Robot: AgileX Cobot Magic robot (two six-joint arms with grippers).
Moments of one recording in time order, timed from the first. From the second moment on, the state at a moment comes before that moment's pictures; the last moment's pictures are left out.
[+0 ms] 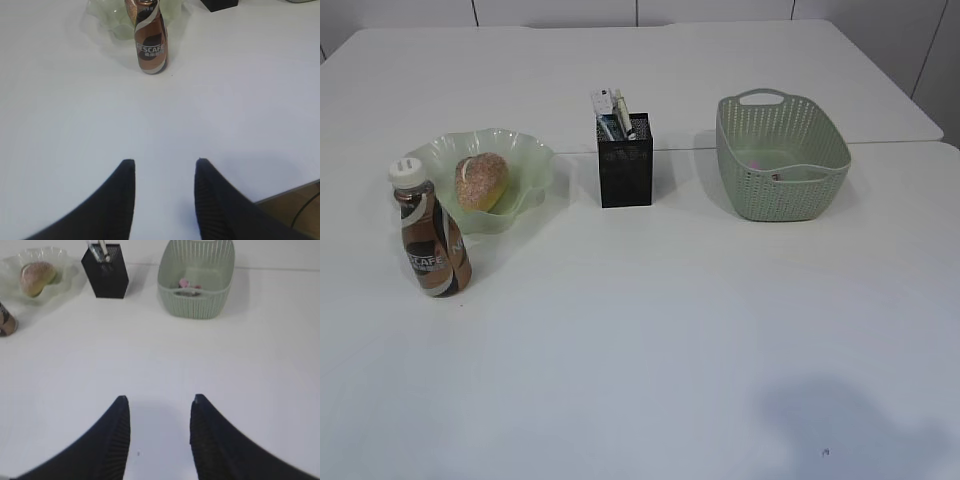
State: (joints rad) left arm -0.04 0.00 -0.51 -0.15 1.12 0.15; right arm 0.20 0.54 -0.79 0.06 0.97 0.01
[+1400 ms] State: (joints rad) left arm -0.04 0.00 -0.51 -0.15 1.12 0.15; right arm 0.20 -0.02 -0.51 0.14 1.17 -0.14
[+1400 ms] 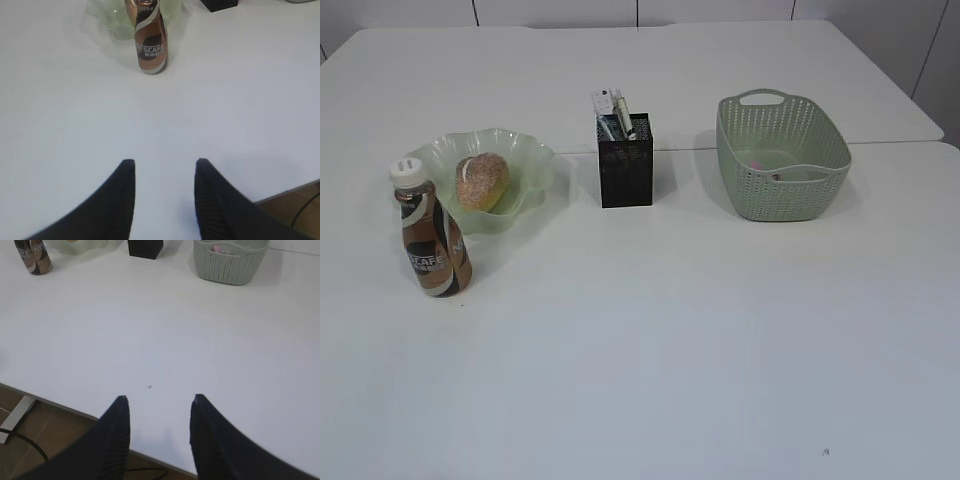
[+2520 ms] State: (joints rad) left arm -0.04 0.00 -0.51 -0.15 1.12 0.15; right arm 0.09 -0.02 -0.49 0.13 1.16 -0.14
